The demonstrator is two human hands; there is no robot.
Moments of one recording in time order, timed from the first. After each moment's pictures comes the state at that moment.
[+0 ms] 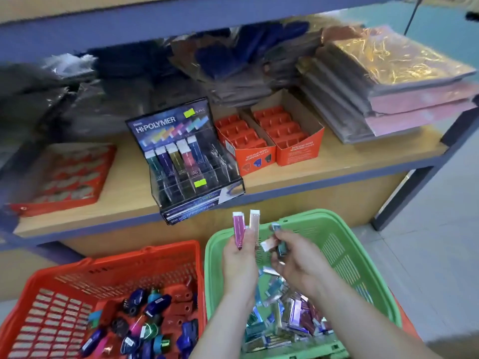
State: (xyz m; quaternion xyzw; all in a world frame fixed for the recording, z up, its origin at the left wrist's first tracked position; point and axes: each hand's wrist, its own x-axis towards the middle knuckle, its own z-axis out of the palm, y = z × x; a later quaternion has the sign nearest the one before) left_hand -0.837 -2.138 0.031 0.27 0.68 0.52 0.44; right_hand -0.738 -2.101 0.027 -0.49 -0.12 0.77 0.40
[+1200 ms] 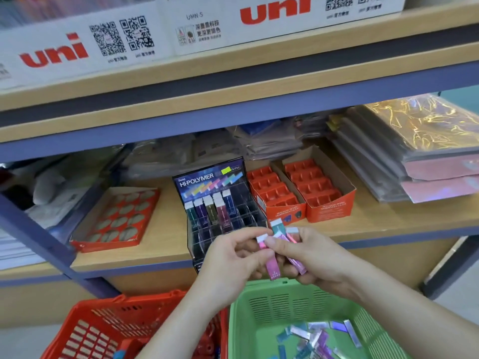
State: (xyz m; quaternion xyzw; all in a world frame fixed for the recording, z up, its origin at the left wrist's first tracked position) left_hand -0.903 -2.115 0.171 0.51 0.60 0.45 0.42; right_hand -0.748 -2.048 0.157 -0.36 -0.57 0.71 0.21
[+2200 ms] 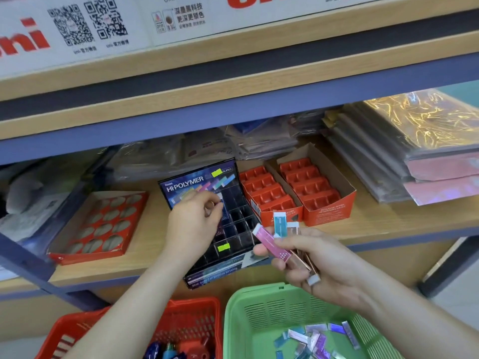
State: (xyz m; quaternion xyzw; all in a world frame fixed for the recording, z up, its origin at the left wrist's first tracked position) left_hand -0.965 -2.038 0.168 0.61 0.73 0.31 -0.03; right_hand -0.748 -2.033 0.159 -0.34 -0.34 0.84 0.26
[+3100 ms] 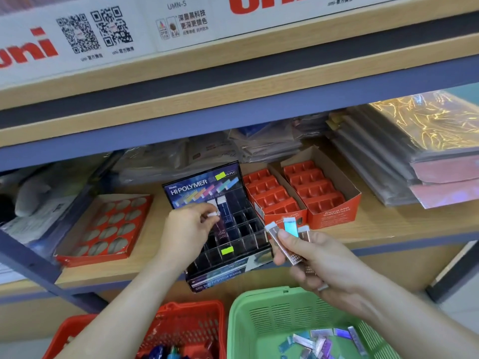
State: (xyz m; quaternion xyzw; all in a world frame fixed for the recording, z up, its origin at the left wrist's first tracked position) left_hand -0.987 -2.039 0.159 0.63 0.71 0.31 -0.04; right_hand -0.749 -2.034 0.153 -0.40 -0.42 0.76 0.29
